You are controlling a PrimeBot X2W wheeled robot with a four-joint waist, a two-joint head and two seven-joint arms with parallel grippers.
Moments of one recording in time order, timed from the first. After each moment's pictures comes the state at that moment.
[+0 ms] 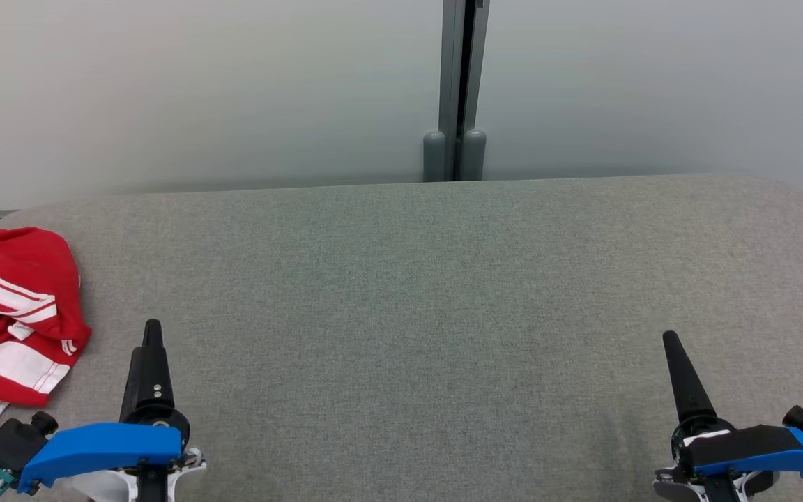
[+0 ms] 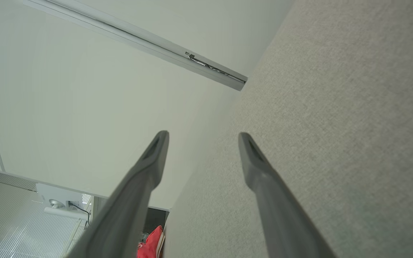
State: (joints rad) left arm -0.06 0.04 0.07 0.20 -1.11 -0.10 -0.03; right arm -0.06 -0.04 -0.03 0.26 1.21 0.13 -0.03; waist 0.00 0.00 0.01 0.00
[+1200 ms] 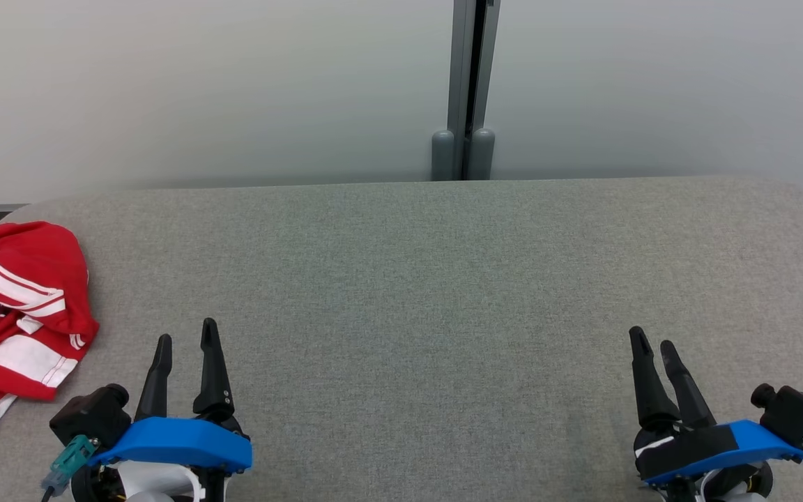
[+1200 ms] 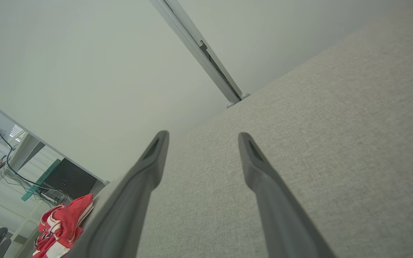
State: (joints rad) left arm -0.08 0.04 -0.04 0.26 -0.53 -0.04 -0.14; right arm -0.08 -0.04 0.03 0.26 0.72 0.13 -0.14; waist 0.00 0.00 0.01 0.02
